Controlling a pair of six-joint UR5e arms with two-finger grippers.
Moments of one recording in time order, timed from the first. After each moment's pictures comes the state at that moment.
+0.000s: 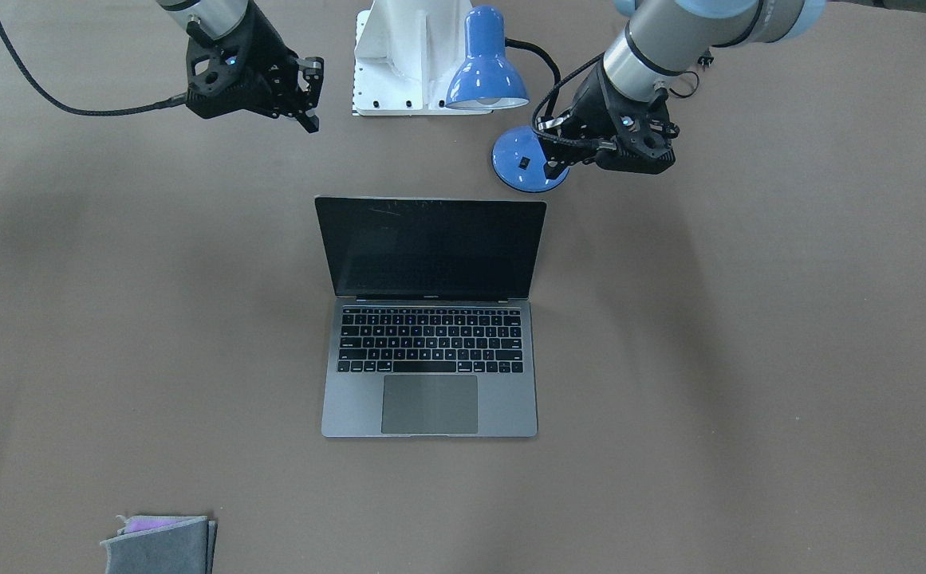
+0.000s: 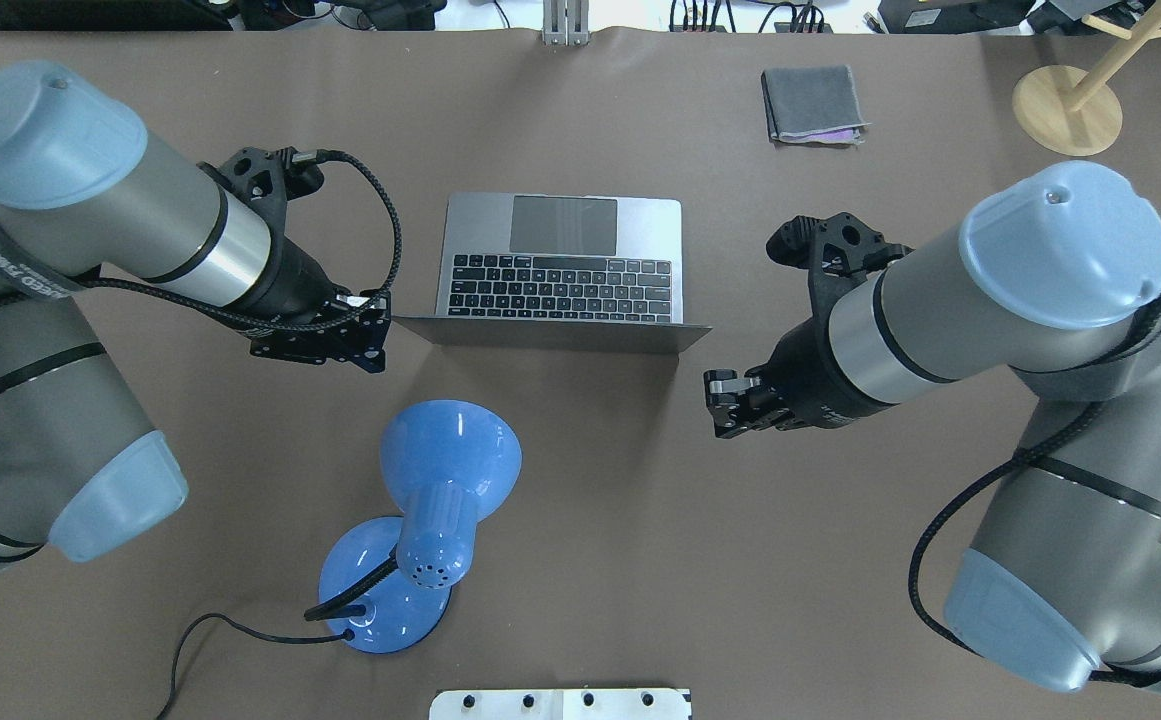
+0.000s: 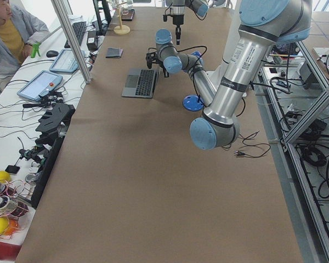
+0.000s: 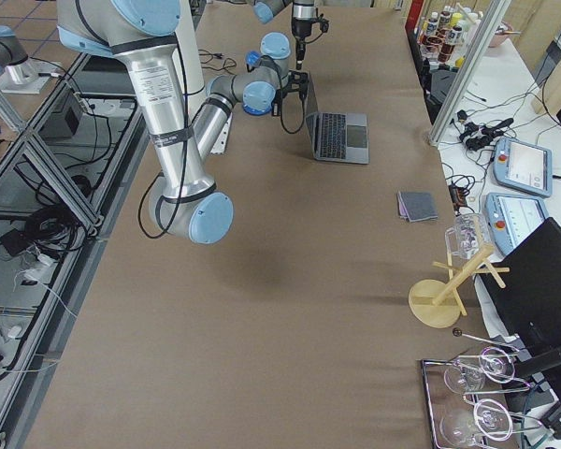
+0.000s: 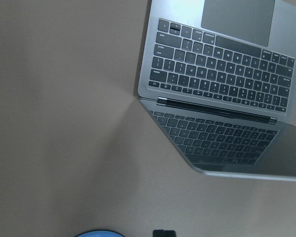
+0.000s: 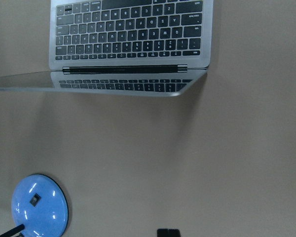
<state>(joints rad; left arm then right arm) -0.71 -2.03 -1.99 -1.67 -2.20 -1.29 0.59 -1.19 2.16 -1.51 2.08 1.27</state>
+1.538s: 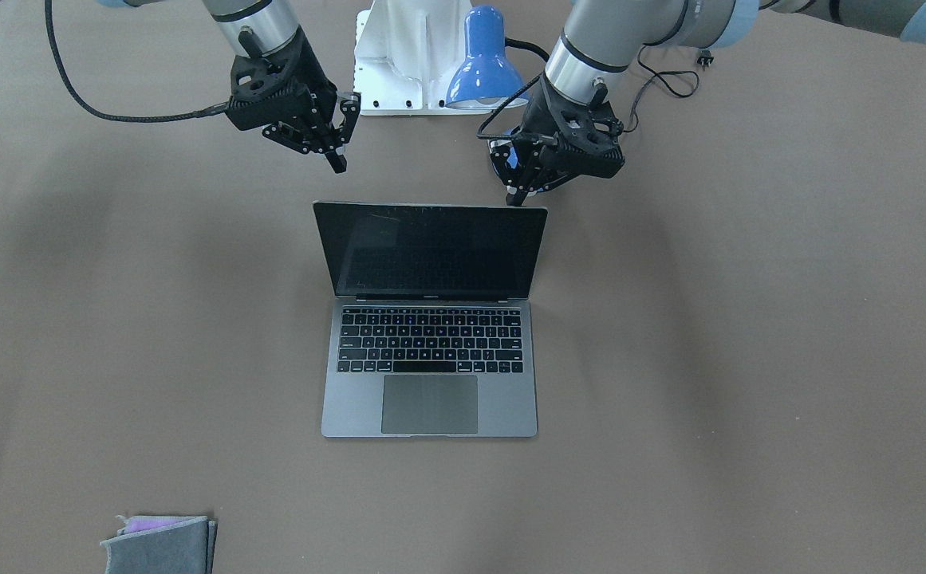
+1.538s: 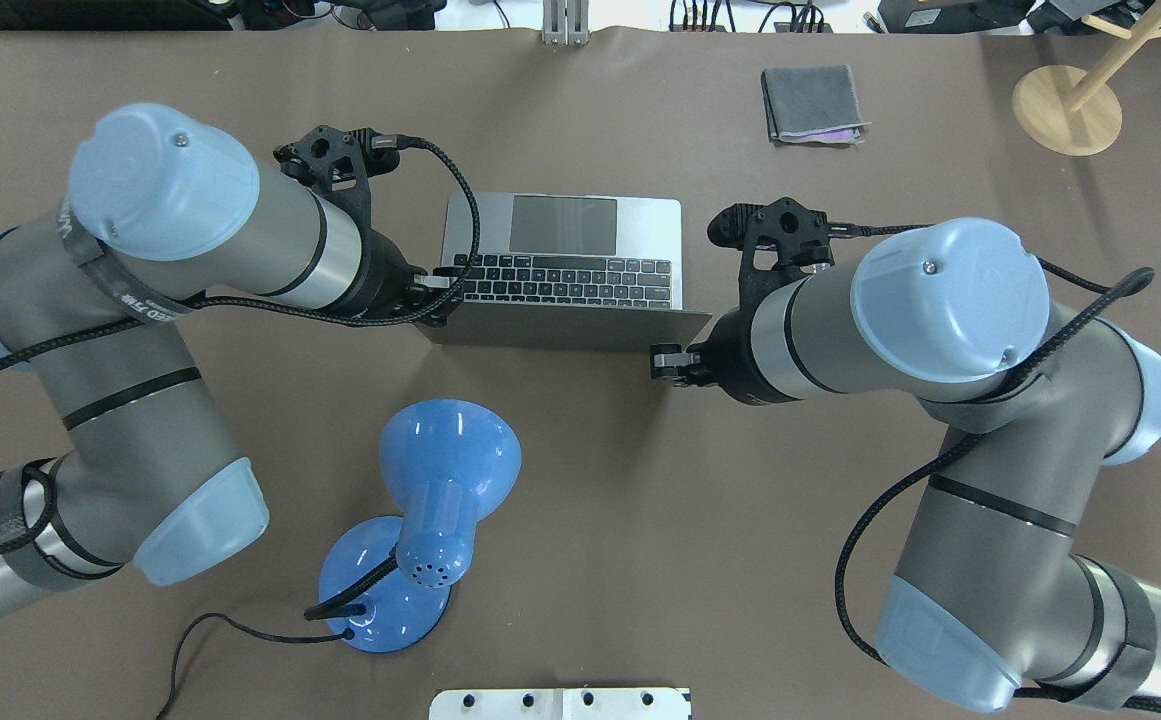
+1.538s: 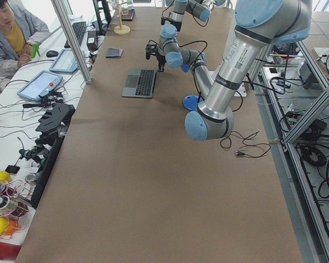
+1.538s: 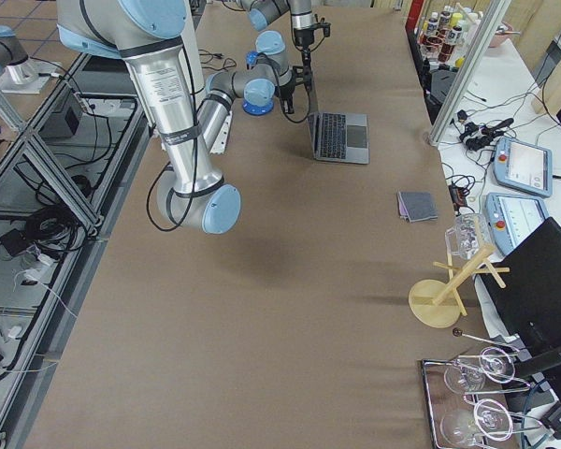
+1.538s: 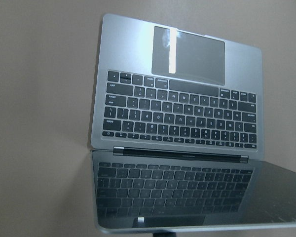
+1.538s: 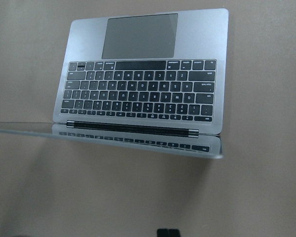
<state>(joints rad) -0.64 -2.13 -1.93 -1.71 -1.92 -1.26 0.52 -1.12 2.09 -1.49 1.81 1.24</state>
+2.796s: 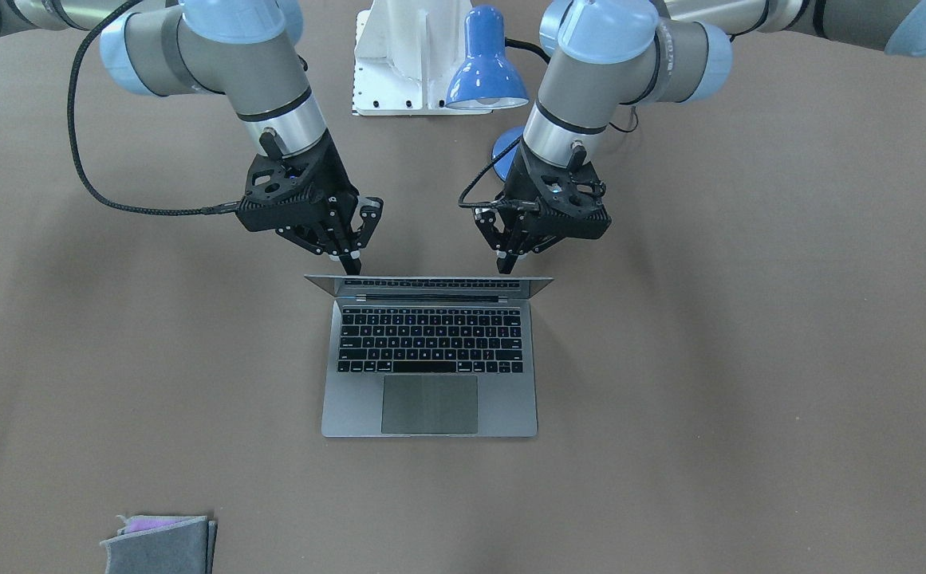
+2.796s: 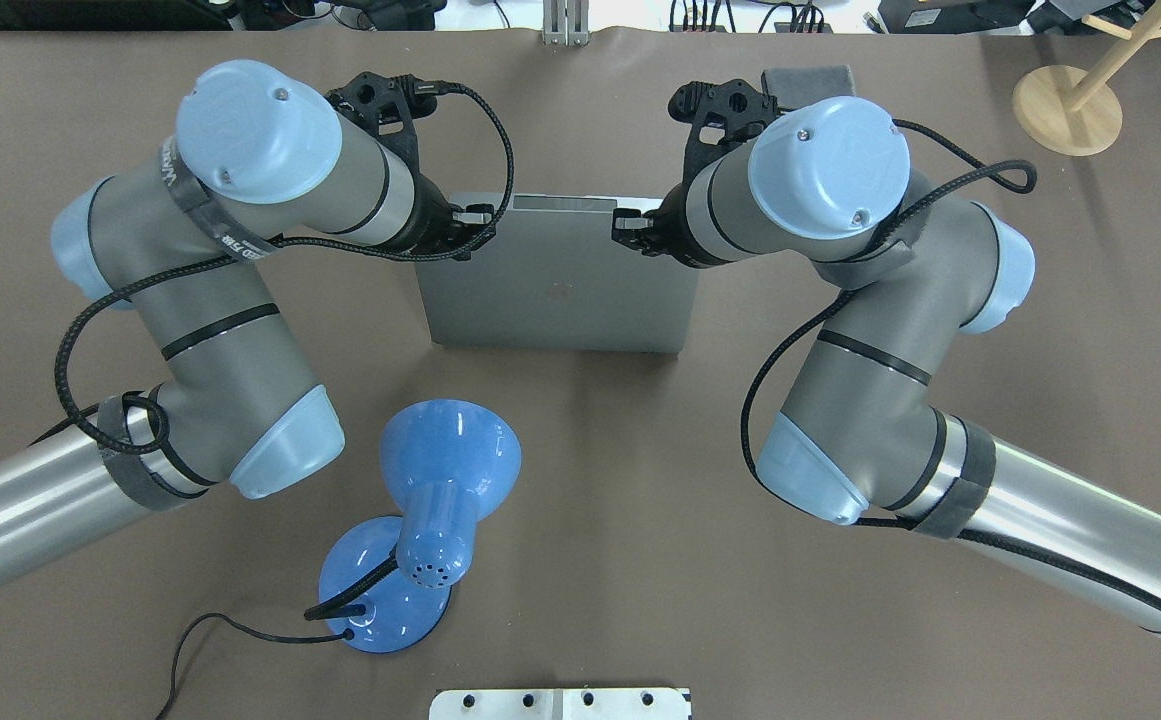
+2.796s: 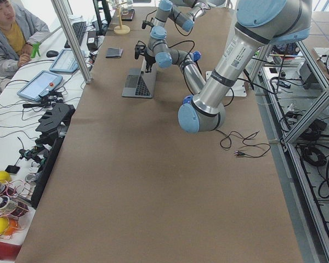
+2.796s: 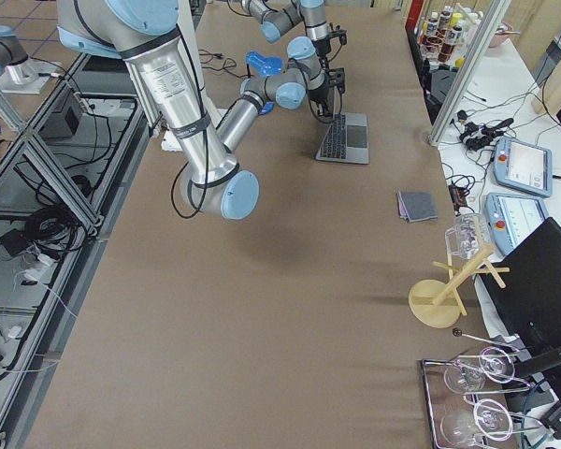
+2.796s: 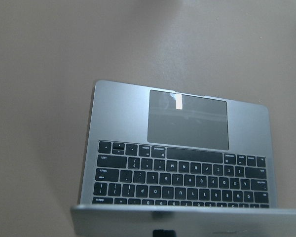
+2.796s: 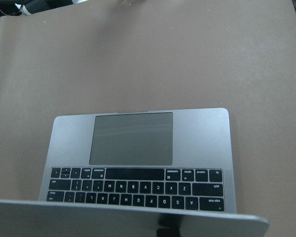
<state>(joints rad) -0.68 -2.25 -1.71 -1.79 -1.84 -1.25 0.65 -0.93 1.76 -1.35 1.75 1.24</state>
